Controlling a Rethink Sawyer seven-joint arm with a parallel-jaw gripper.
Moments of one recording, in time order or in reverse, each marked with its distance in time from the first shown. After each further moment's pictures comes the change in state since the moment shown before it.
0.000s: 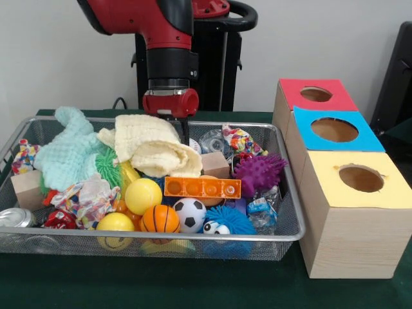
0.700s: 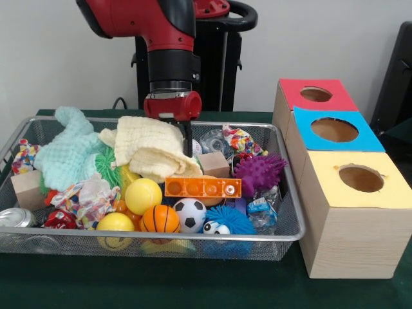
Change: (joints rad) arm 0.010 -0.007 0.028 -0.021 0.001 -0.025 0.000
